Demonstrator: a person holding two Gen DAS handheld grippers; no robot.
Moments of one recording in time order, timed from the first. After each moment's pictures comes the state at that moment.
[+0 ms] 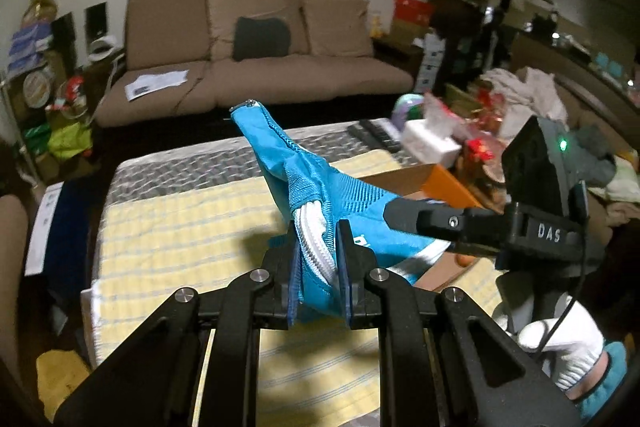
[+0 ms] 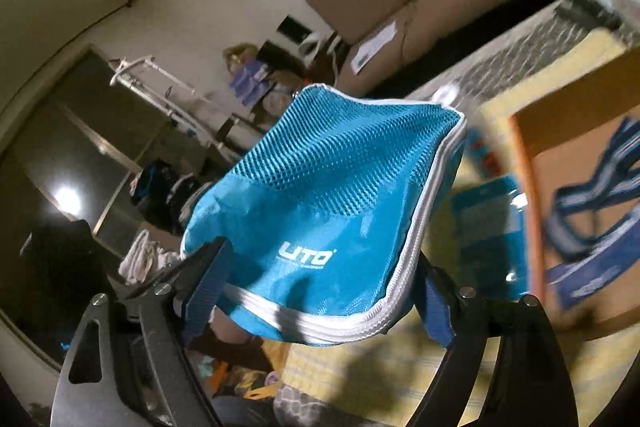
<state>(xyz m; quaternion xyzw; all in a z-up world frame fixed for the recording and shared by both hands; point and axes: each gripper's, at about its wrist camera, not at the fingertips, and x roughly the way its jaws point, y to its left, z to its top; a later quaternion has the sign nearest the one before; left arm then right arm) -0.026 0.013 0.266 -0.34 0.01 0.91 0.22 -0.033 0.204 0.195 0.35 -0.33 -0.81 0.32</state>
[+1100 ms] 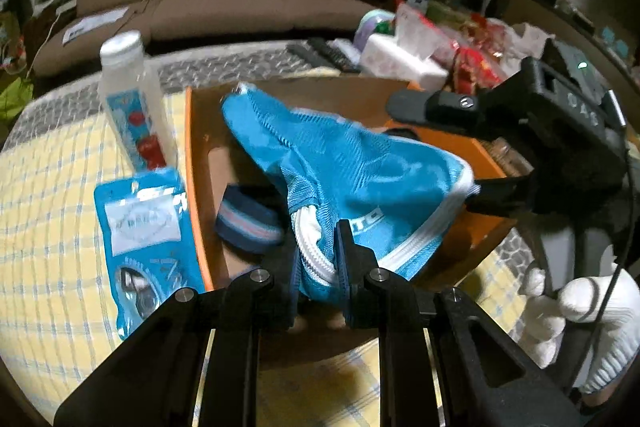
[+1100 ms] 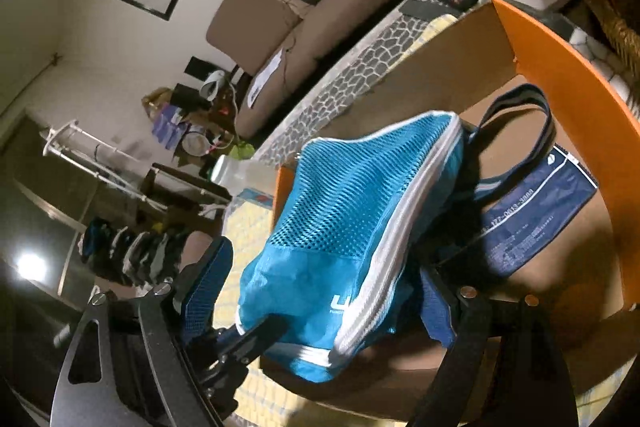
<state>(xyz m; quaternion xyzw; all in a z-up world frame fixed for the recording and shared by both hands) -0.076 0.185 0.089 -0.43 -0.01 0.87 0.23 -0.074 0.383 0.088 0.40 -0.38 -0.81 0.20</state>
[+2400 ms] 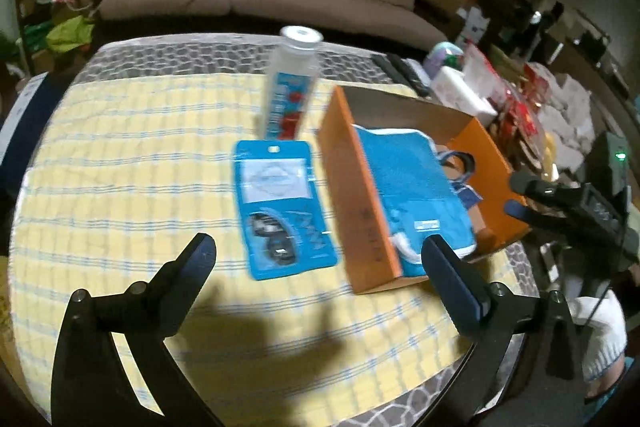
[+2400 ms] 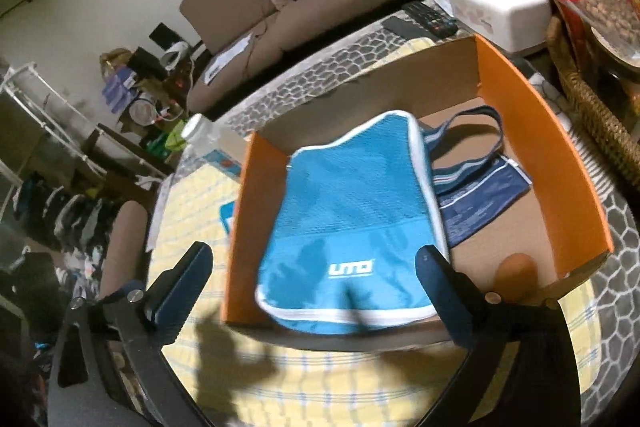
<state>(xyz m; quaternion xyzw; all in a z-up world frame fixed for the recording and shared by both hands) -0.058 0.035 0.126 -0.46 -0.08 0.87 0.16 -0.038 0.344 0.124 0.43 -0.25 -0.86 0.12</state>
